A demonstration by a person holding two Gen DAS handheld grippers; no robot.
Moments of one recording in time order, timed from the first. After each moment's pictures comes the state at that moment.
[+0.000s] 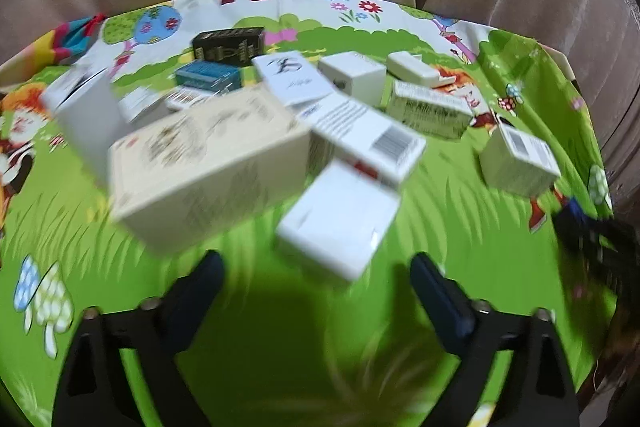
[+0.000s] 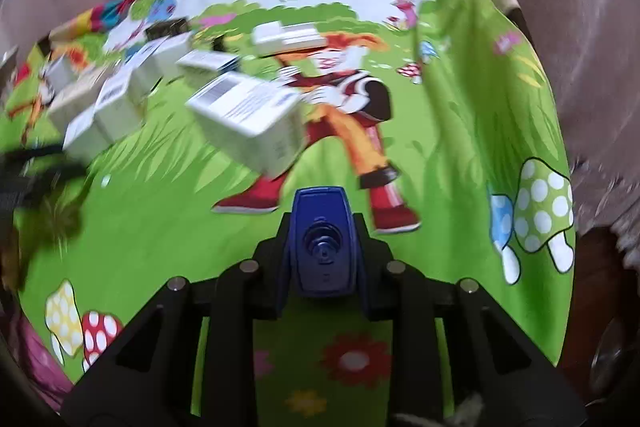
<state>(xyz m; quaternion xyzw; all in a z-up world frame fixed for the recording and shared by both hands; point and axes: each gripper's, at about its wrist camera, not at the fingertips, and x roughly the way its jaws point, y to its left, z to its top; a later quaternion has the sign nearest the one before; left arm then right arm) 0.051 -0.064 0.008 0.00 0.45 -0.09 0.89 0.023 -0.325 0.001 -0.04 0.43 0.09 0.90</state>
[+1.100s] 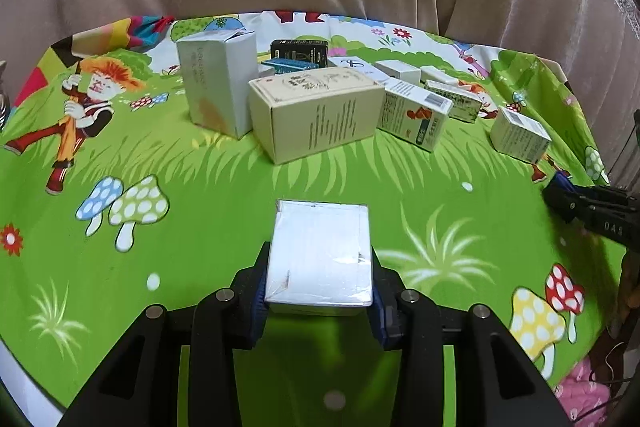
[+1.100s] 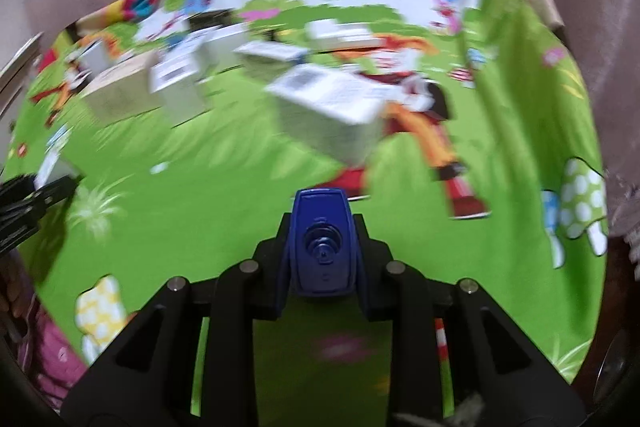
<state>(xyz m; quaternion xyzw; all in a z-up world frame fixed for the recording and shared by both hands) -0.051 -0.009 0.009 -0.01 0.40 -0.03 0.92 0.003 -0.284 0.006 -0.03 0.43 0.14 0.89</state>
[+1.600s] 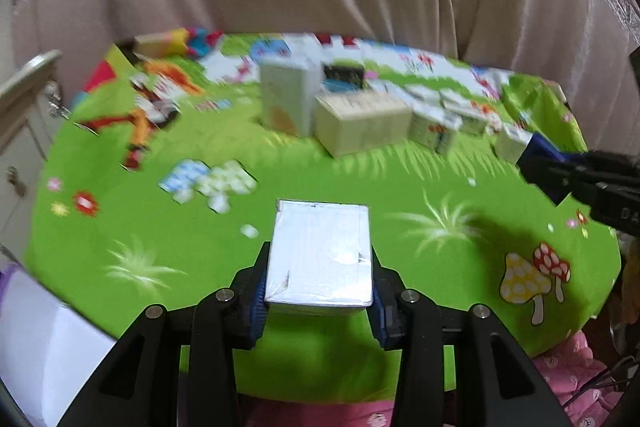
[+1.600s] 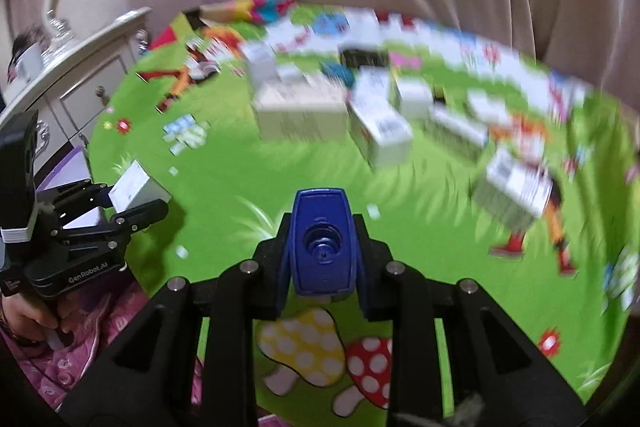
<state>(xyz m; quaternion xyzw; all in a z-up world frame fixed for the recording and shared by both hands) -0.119 0.027 0.046 -0.01 0.35 0.02 0.93 -0.057 -0.175 0.071 -0.07 0.35 0.28 0.89</state>
